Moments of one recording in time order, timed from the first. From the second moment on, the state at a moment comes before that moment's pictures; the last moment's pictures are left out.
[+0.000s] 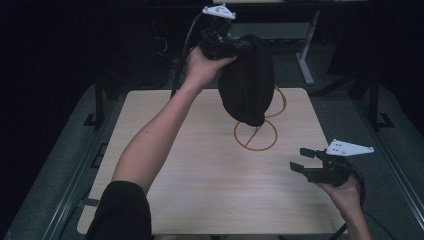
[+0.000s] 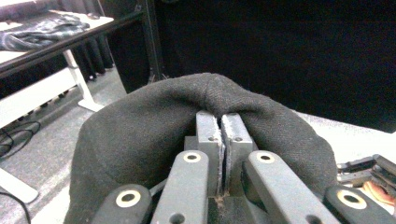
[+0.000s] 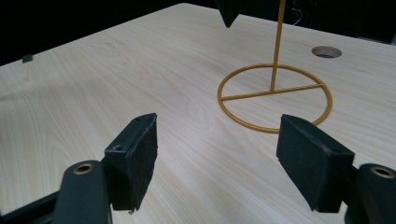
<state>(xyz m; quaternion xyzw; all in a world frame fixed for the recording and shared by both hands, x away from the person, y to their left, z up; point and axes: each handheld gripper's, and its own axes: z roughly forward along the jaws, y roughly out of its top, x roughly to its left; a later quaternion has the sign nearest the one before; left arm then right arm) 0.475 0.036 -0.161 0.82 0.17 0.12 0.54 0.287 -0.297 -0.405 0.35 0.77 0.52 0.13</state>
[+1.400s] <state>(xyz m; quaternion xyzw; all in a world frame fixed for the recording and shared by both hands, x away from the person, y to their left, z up) 0.507 -0.039 -0.199 0.89 0.18 0.08 0.41 0.290 -0.297 -0.415 0.36 0.78 0.50 0.13</state>
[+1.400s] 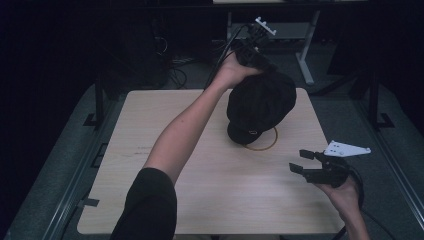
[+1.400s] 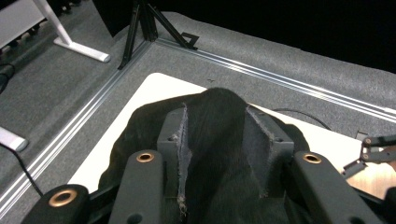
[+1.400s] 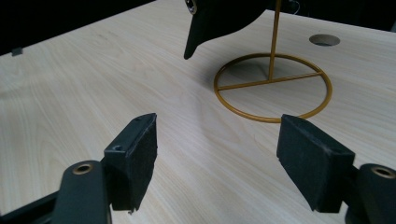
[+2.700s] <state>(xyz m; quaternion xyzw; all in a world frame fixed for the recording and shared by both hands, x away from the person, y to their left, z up) 0.448 0.077 -0.231 0.86 0.23 0.09 0.44 0.288 -0.288 -0.418 0.37 0.78 0.49 0.14</state>
